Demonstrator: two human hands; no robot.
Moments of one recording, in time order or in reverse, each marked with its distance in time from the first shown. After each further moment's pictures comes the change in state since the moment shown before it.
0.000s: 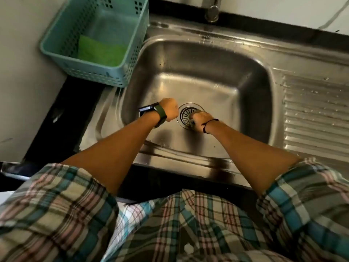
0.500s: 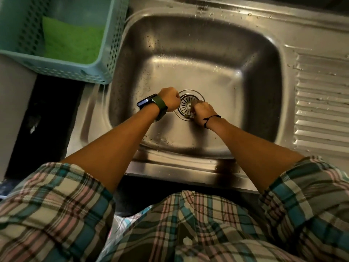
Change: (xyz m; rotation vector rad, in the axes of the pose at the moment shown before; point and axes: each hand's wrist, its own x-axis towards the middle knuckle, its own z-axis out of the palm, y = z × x) left_hand 0.035 0.007 0.007 -0.112 -0.047 -0.066; right_hand 0.012 0.013 0.014 0.169 0.092 0.060
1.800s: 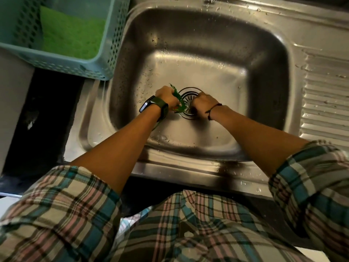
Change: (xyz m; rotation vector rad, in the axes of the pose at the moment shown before) left_hand 0.014 -0.016 0.008 -0.193 0.133 -0.113; right_hand 0.035 0.010 -0.008 -0.379 -0.165 -0.205
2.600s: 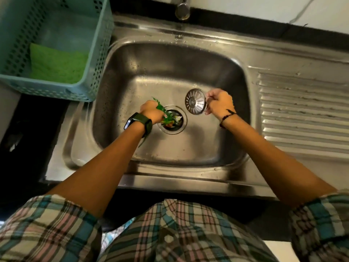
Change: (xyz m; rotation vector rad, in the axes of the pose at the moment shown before) left_hand -0.022 0.021 -0.004 -0.032 0.043 0.059; right_hand -0.091 0.044 -0.053 1.083 0.633 0.477
